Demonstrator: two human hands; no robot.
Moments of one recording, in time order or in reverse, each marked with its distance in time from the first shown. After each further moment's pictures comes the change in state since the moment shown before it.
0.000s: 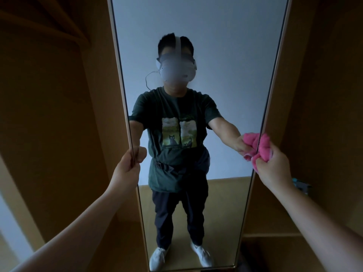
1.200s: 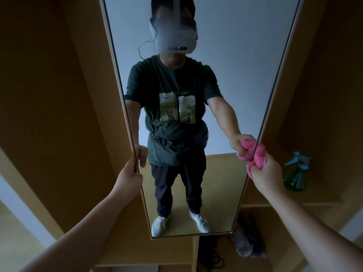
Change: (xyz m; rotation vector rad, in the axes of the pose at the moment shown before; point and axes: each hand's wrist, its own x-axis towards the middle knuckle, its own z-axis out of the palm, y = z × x) left_hand -0.044 -0.069 0.014 0.155 -0.176 -0.109; right_hand -0.063 0.062 0.032 -0.063 -0.106 0.255
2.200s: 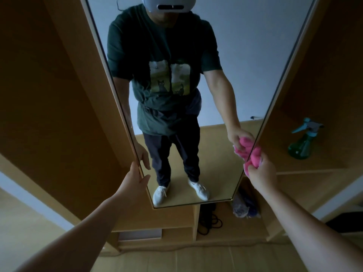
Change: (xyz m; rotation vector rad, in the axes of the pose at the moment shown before) left_hand -0.041 -0.094 0.045 0.246 -0.158 -0.284; right_hand -0.045 0.074 0.044 0.024 -0.019 0.250
